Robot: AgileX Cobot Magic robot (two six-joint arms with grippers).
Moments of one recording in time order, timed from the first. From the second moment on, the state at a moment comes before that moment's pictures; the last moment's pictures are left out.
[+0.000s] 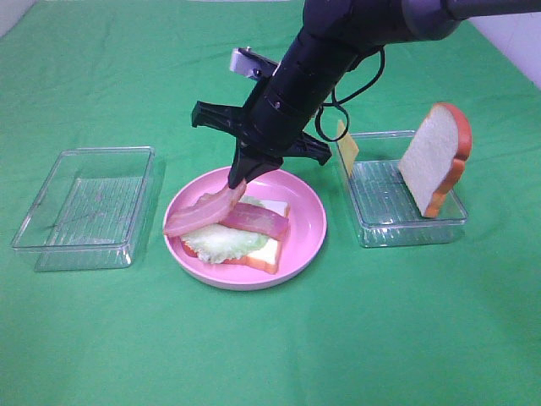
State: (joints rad) left arm -0.63 0.00 -0.50 0.06 1.06 -0.06; right arm 0.55 2.16 -1.65 0.52 0.83 0.13
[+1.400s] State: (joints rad) left arm -0.63 0.00 -0.50 0.07 1.05 -0.05; right arm 0.38 2.04 -1.84 0.09 1.12 0.20
